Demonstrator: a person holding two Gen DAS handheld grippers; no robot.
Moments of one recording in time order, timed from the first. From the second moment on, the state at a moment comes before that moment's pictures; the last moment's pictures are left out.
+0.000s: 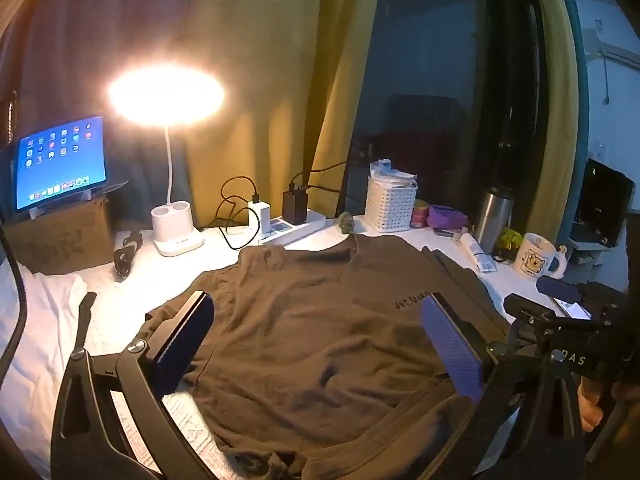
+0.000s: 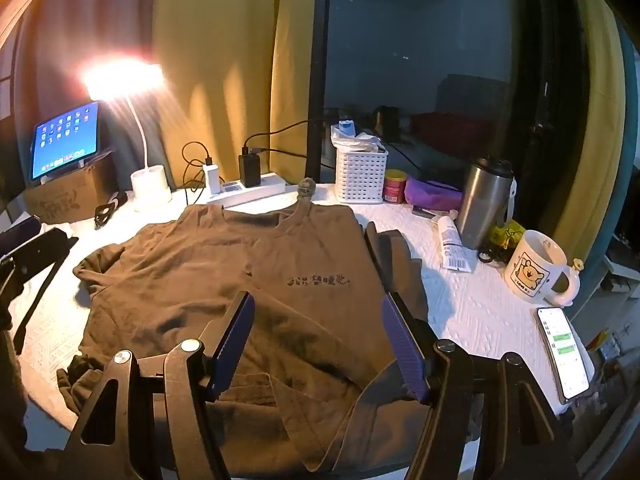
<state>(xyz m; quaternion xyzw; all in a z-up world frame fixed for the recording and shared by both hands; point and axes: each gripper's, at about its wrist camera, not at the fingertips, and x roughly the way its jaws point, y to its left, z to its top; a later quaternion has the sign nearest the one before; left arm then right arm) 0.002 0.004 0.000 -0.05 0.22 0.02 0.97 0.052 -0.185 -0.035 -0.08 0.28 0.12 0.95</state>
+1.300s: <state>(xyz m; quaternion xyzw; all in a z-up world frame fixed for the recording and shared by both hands) 0.004 0.019 -0.003 -0.07 0.21 0.04 0.98 0.055 -0.186 -0.033 -0.08 0.28 0.12 0.95</state>
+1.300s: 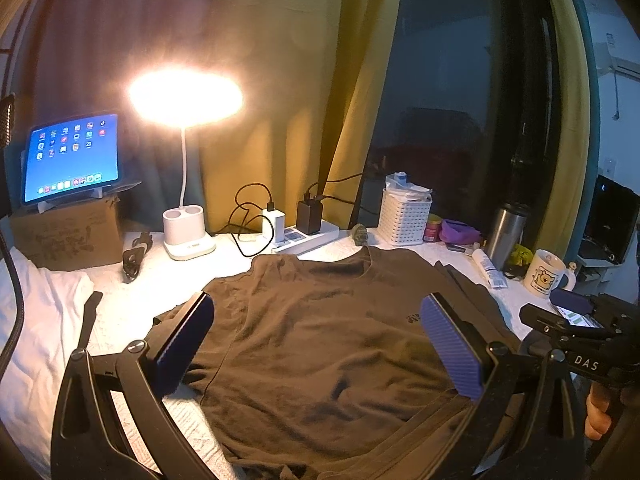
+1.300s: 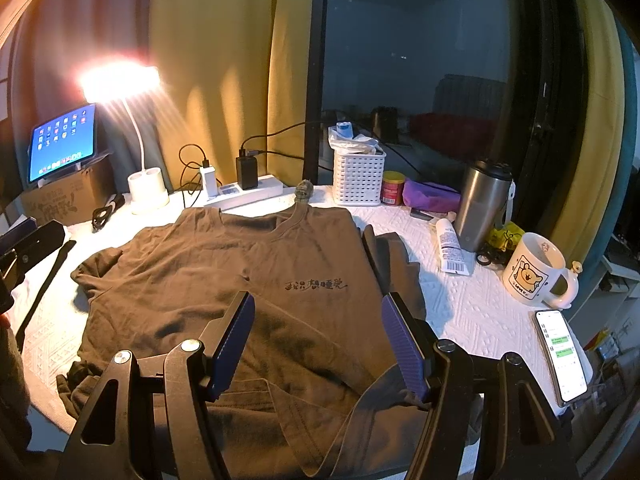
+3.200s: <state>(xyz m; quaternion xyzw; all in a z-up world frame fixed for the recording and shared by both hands) 0.065 0.007 -0.009 -0.05 0.24 0.00 0.97 0.112 -0.197 -0.047 -0.08 0.32 0.10 0.94</state>
